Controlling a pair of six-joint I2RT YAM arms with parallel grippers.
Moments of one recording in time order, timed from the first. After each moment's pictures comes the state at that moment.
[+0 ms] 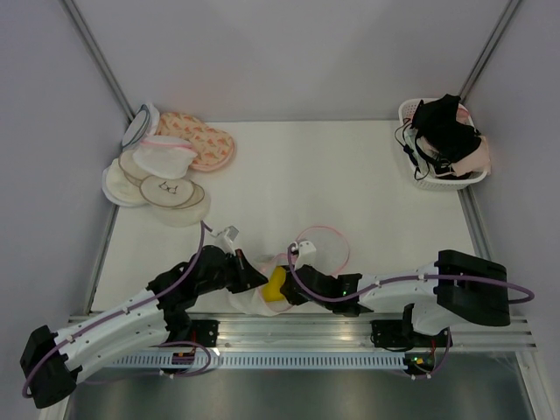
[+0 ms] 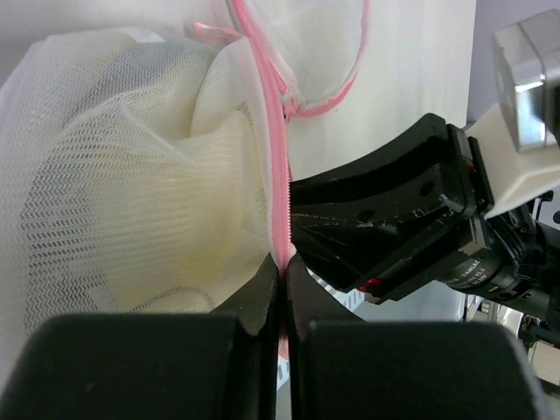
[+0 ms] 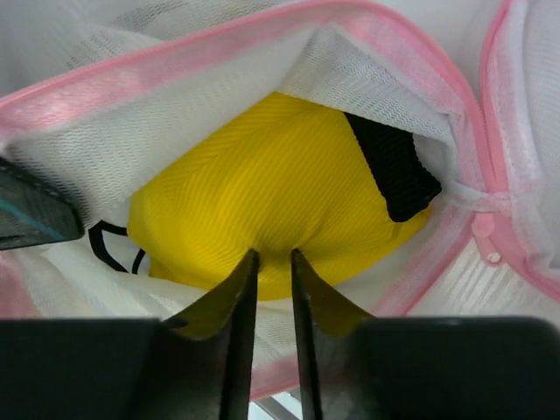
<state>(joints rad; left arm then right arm) -0.89 0.64 0.32 -0.23 0.09 -1.03 1.32 1.44 0.54 0.17 0.35 0.85</state>
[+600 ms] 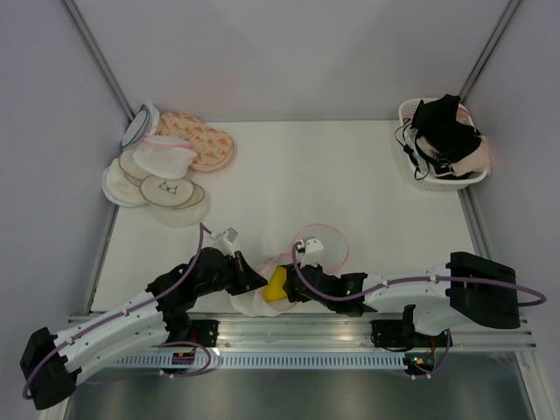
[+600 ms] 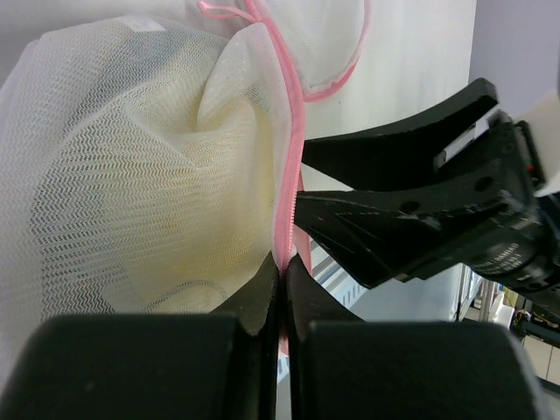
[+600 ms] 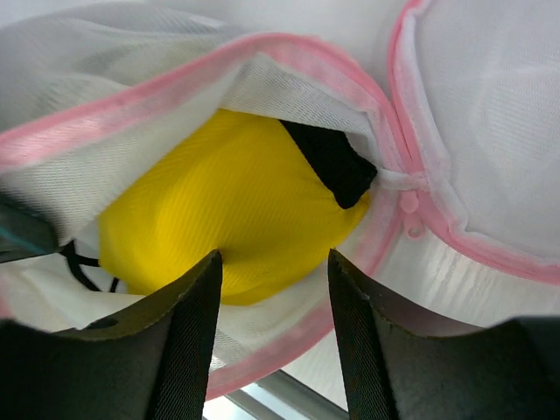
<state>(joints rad) -0.89 0.62 0.29 -0.23 0.11 -1.05 1.33 1.36 0.55 0.05 0.45 0.87</state>
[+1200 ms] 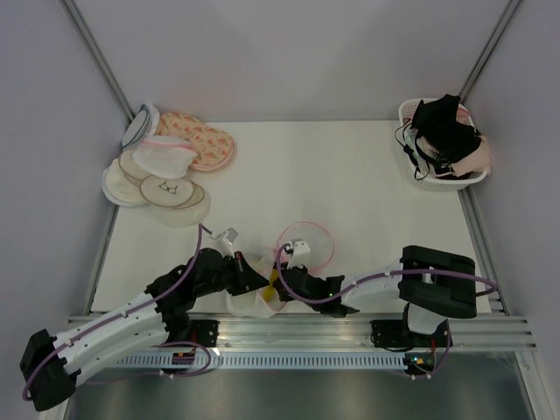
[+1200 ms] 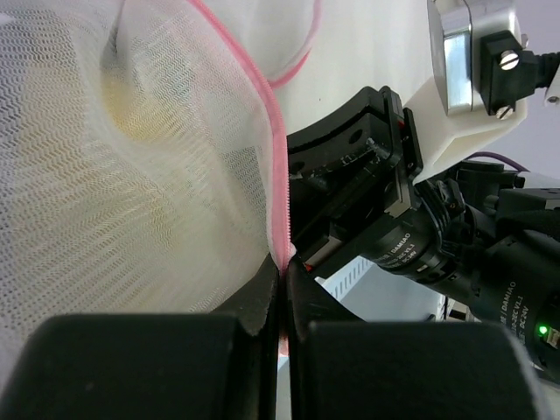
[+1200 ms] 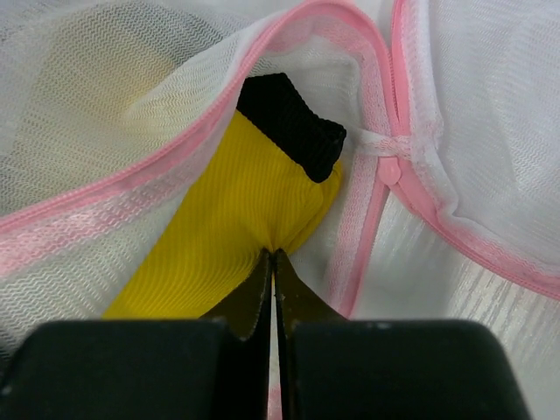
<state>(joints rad) -0.89 0.60 0.28 -0.20 0.13 -1.06 1.33 1.64 0.58 0.36 0.46 0.90</state>
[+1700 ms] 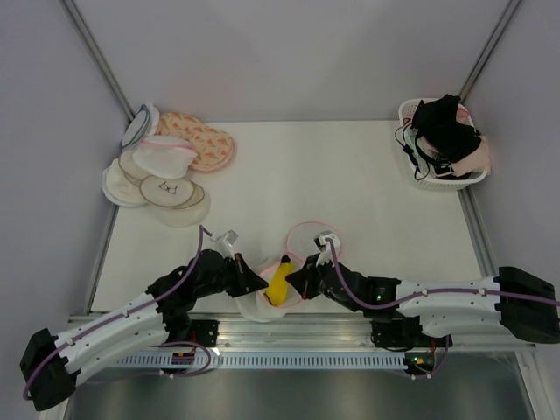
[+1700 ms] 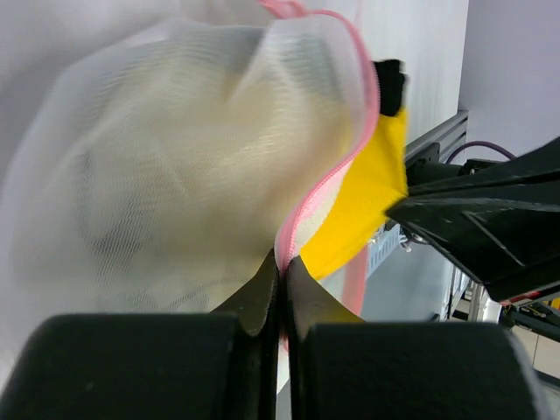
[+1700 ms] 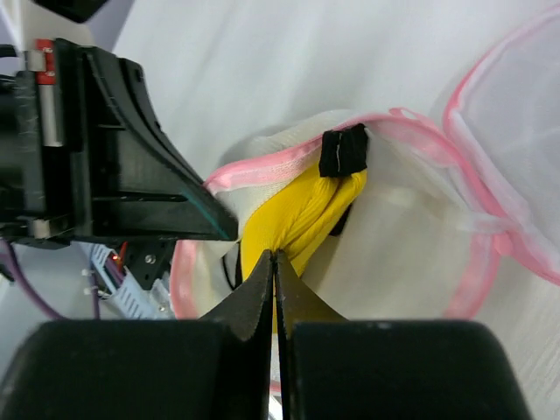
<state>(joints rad) -0.89 0.60 0.25 -0.20 0.13 -1.07 1.33 1.13 0.43 0.28 0.40 0.83</state>
